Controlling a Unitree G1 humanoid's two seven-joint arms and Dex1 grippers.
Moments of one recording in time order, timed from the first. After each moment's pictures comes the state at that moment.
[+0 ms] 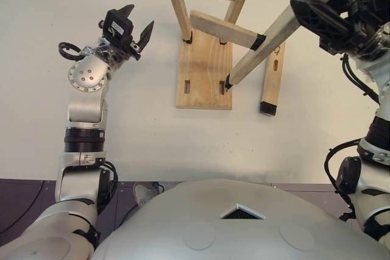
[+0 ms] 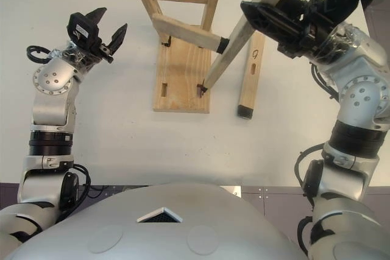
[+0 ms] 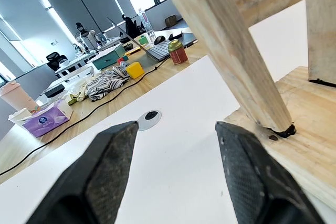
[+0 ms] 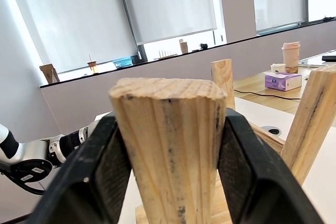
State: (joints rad) left arm -0.21 0.43 0.00 0.15 -0.03 -0.02 -0.49; right arm -0.30 -0.55 -0.24 -0.17 0.91 0.67 1.03
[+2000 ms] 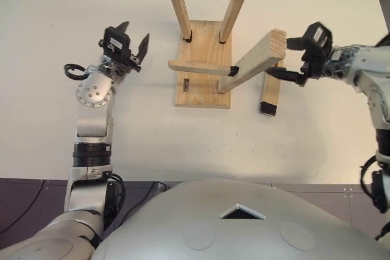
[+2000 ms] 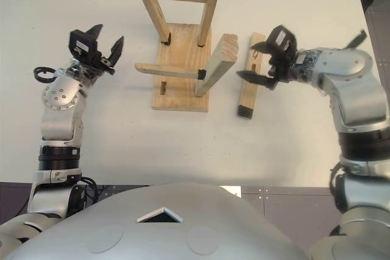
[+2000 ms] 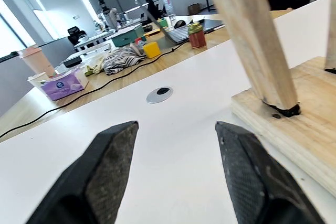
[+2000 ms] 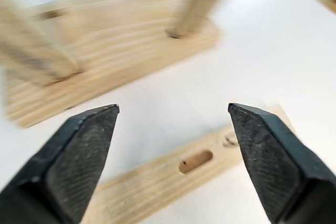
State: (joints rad) left arm -0.08 0.36 0.07 0.03 -0.04 0.08 -0.36; right arm -0.20 -0.66 0.02 -0.19 0.32 0.74 0.71
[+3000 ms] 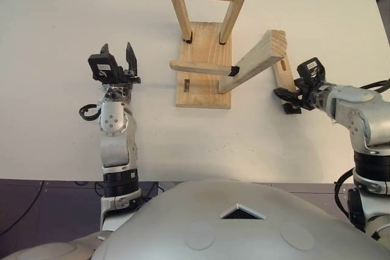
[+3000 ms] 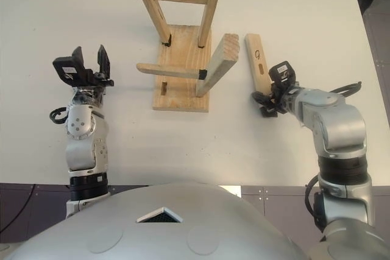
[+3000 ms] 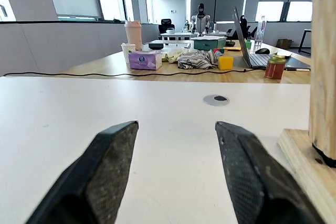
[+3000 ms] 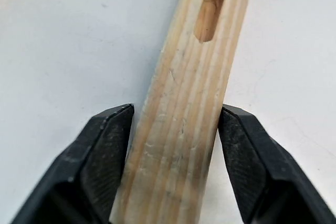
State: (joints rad) left arm 0.11 0.07 0.14 -0.20 -0.07 0.05 -0.01; right arm -0.09 -0.64 0.02 -0.31 0.29 1.17 0.46
